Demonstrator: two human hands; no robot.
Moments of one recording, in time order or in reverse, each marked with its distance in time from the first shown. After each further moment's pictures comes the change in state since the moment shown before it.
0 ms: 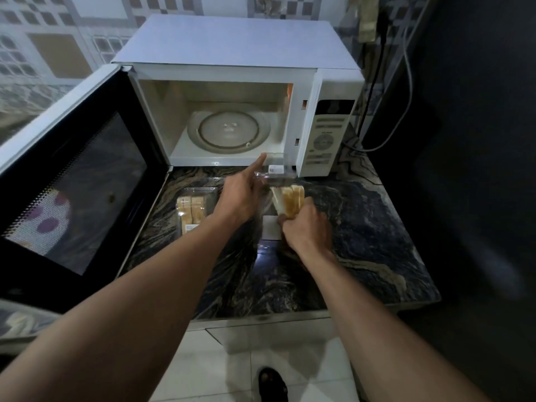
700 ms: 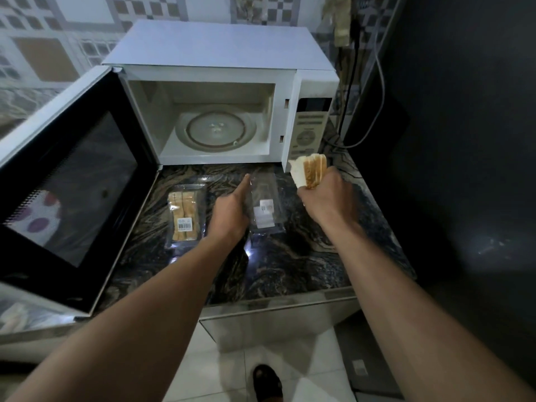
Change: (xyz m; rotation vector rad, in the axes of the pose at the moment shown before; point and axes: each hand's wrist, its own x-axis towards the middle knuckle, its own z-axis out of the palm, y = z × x) left_hand -0.054 -0.006 0.018 0.089 -0.001 -0.074; right_hand -0.009 0.002 -0.081 -0.003 0.177 0.014
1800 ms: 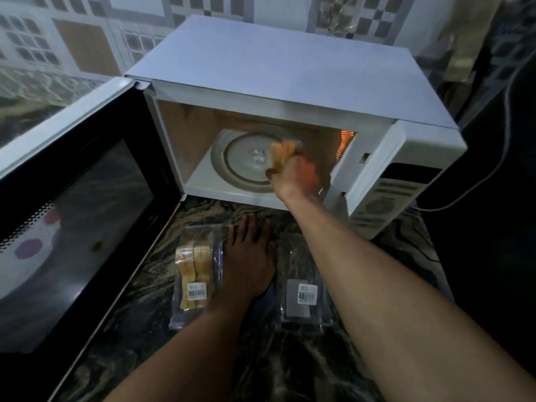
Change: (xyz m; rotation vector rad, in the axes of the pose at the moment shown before) left_hand 0.091 -0.077 0.054 0.489 0.031 -0.065; right_hand 0.167 -0.160 0.153 0.012 -0.273 -0.203
